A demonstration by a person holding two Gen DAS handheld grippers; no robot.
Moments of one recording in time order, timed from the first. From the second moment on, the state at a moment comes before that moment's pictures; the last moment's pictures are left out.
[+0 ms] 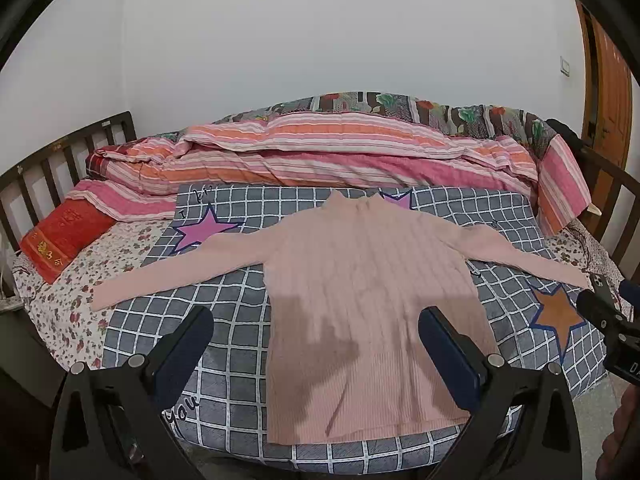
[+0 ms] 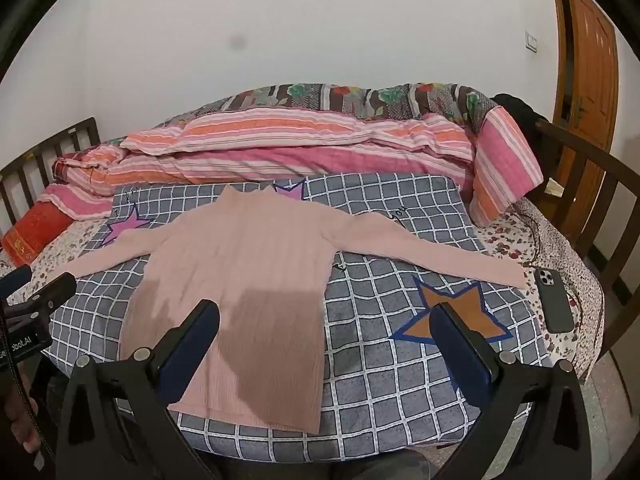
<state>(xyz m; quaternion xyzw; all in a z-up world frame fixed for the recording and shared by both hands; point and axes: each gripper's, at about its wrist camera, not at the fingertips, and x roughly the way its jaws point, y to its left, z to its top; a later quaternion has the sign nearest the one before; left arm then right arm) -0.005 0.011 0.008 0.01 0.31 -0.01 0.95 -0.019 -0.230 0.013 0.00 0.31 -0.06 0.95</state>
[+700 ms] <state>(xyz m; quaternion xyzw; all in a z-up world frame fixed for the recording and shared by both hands) -0.006 0.019 0.018 0.01 0.30 -0.01 0.95 -0.021 -0.228 0.013 0.01 0.31 -0.05 0.95</state>
